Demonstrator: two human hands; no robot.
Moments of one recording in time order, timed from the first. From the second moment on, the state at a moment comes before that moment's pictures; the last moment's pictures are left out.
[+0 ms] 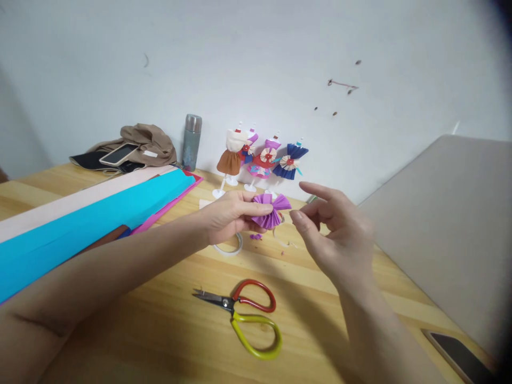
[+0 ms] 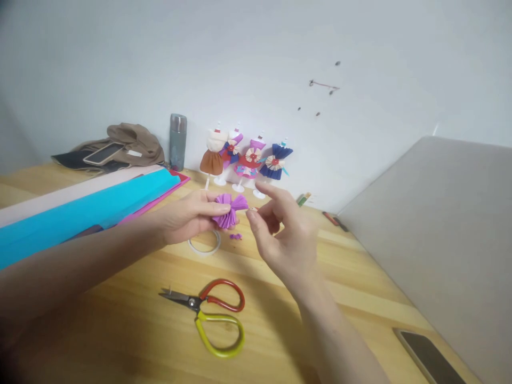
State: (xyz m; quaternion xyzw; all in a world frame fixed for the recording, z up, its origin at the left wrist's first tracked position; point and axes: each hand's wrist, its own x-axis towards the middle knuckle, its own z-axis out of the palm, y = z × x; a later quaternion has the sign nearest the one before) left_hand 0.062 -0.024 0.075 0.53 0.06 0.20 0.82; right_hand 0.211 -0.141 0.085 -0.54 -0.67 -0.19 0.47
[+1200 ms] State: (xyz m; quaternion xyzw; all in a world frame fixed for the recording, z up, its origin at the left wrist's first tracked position) left_hand 0.063 -0.025 0.072 0.56 0.08 0.20 0.80; right_hand 0.212 -0.136 0.080 -0.50 -0.69 -0.40 0.34
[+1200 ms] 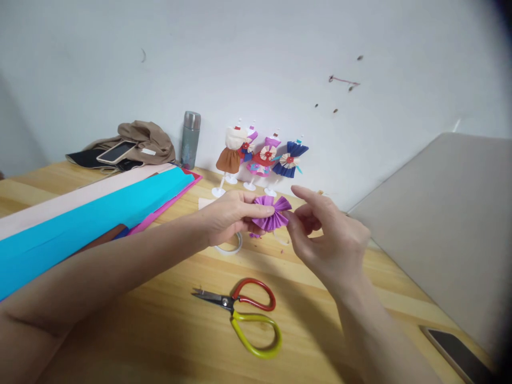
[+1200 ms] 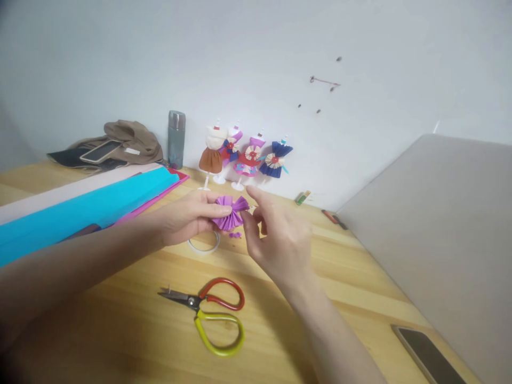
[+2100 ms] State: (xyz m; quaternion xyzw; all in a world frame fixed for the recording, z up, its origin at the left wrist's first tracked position) left_hand 0.061 -0.020 0.079 0.59 0.08 0.21 0.78; right_hand 0.211 -0.139 0.087 -0.50 -0.75 -0.28 0.33
